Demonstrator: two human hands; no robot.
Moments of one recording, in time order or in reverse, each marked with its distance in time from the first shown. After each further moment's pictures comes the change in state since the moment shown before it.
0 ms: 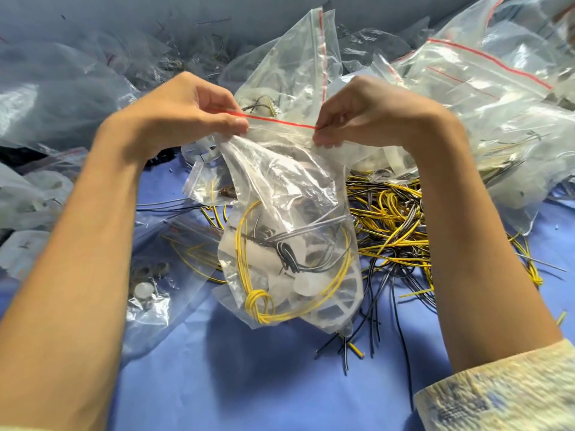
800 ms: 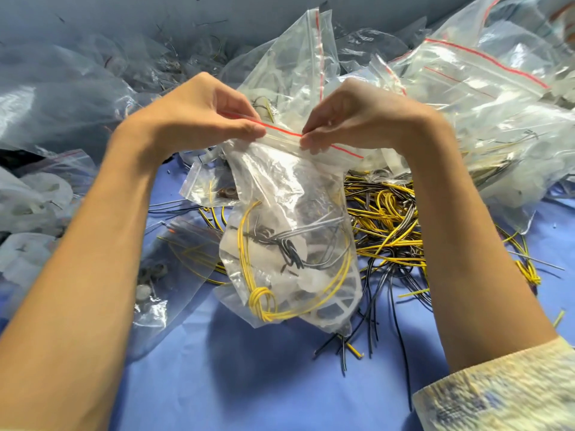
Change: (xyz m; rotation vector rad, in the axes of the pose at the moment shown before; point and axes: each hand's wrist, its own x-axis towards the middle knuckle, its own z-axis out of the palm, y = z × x) left_hand 0.004 0.015 0.012 0.033 -0.038 0.022; right_hand 0.000 -0.004 0.004 0.101 -0.032 -0.019
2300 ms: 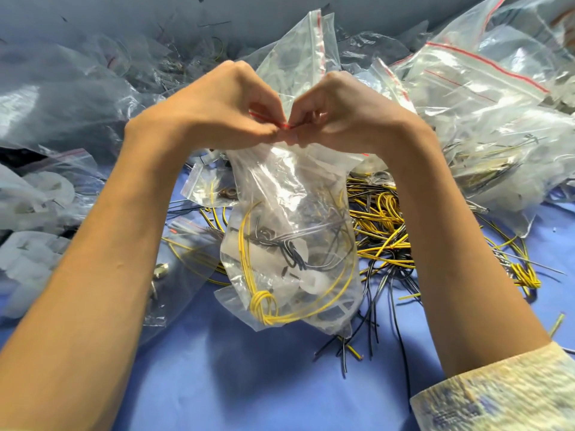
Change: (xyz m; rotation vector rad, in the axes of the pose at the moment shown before) left_hand 0.005 0.027 0.009 0.249 0.027 0.194; right_hand 0.007 -0.023 0.007 -0.124 0.119 -0.153
